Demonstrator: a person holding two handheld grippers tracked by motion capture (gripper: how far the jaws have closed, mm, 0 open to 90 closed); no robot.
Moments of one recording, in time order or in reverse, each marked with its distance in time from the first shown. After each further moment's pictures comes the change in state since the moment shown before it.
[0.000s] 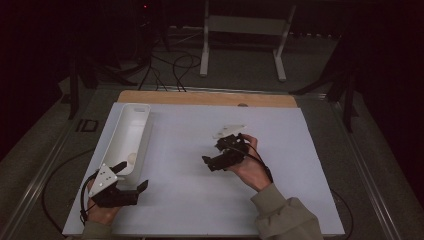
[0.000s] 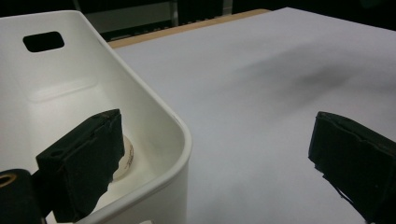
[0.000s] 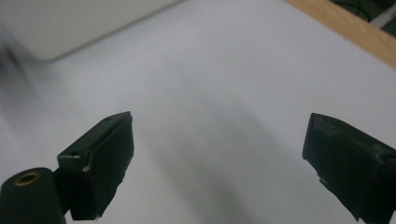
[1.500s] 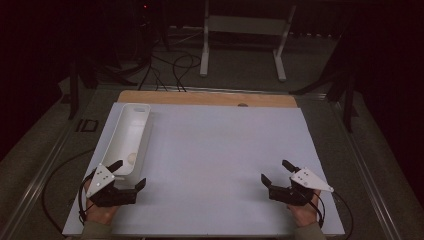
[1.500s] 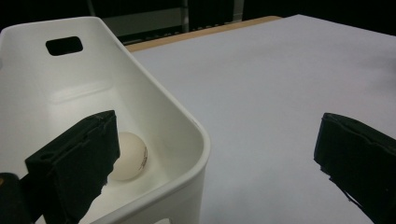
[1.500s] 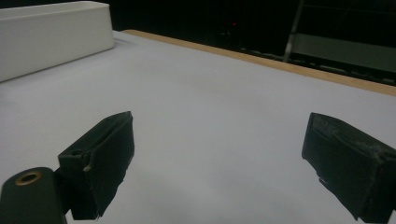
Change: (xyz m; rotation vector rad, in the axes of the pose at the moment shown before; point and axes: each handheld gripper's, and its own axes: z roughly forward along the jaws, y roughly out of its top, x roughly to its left) left arm 0.003 0.000 -0.003 -0.023 0.043 -0.018; right arm -0.038 -0.180 -0.084 -0.460 -0.249 0.167
